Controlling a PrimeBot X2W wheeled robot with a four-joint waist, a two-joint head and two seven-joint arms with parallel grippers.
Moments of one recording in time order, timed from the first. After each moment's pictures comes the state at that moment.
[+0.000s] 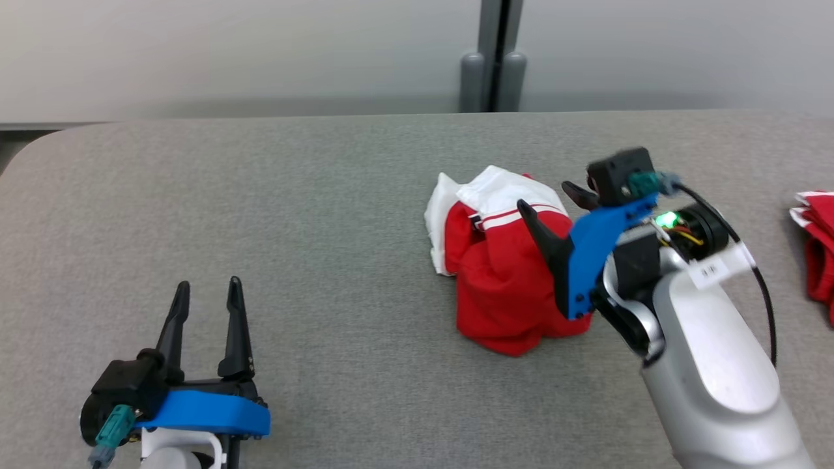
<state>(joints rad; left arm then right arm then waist) -0.10 0.08 -0.03 0.25 -0.27 -0.12 -0.26 -0.55 -0.08 0.22 0.30 0.16 0.13 0.45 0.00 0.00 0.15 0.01</state>
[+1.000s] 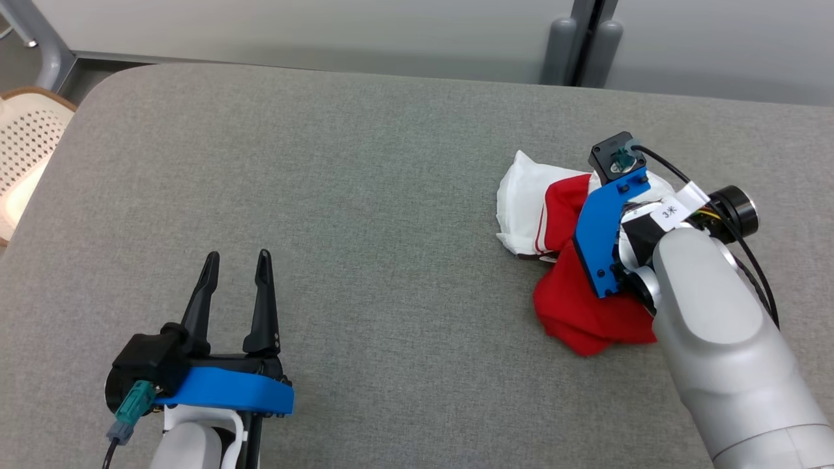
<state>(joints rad) -0.16 0.07 -0.10 0.24 -0.30 -0.13 -0.26 -0.80 -0.08 0.14 0.80 -0.15 0.13 0.55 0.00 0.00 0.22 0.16</state>
